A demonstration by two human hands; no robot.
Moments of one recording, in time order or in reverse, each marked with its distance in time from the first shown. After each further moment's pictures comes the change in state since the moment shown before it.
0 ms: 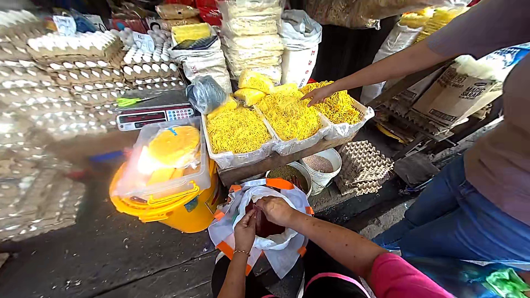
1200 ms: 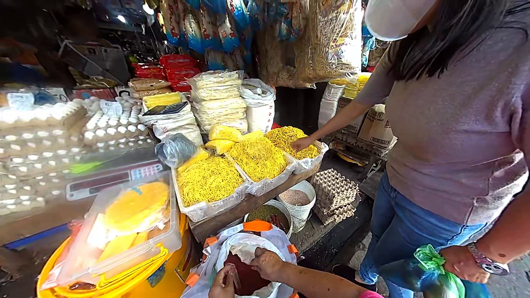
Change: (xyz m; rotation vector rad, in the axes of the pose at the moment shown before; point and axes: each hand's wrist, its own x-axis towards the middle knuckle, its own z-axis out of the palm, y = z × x) left_hand 0.001 -0.016 -0.008 0.297 0.028 0.063; right_hand -0.023 0.037 0.055 0.137 -0.104 0.242
